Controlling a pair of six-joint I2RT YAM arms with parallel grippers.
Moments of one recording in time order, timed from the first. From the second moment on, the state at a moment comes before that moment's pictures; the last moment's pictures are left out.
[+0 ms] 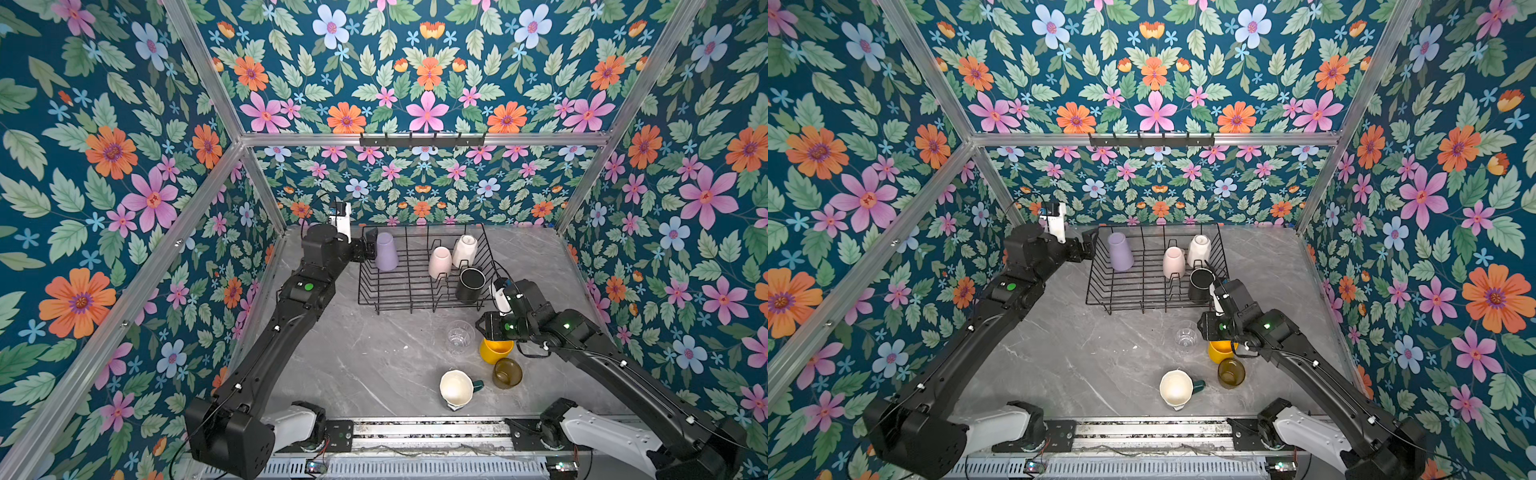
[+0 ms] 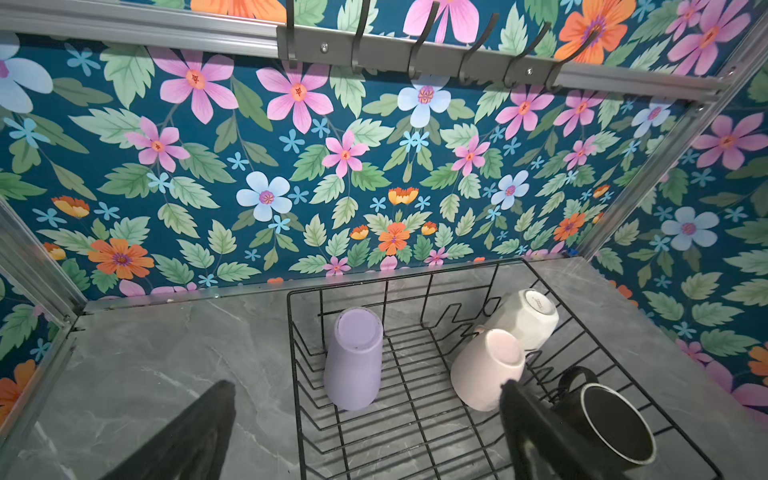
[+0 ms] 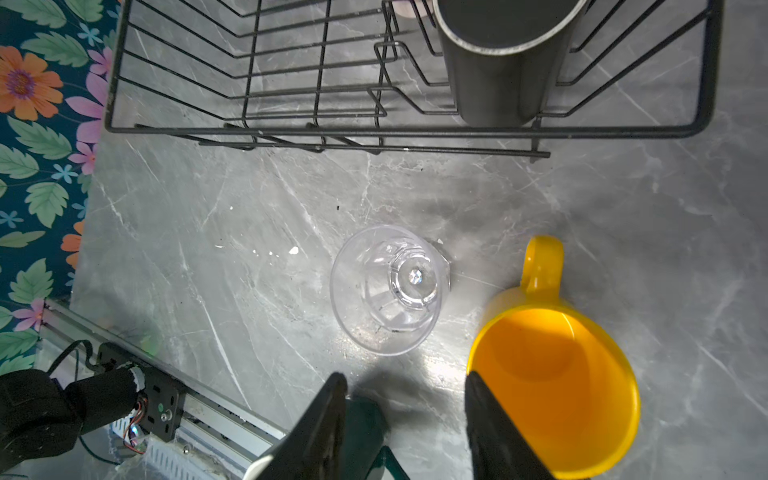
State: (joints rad) left arm -0.34 1.20 1.14 -0.13 0.01 -0.16; right arm 0.58 1.04 0.93 -0.83 -0.10 0.51
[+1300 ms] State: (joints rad) left arm -0.20 0.96 0.88 0.00 0.24 -0.37; right arm 0.65 1.45 0.97 -0.70 0.02 0.47
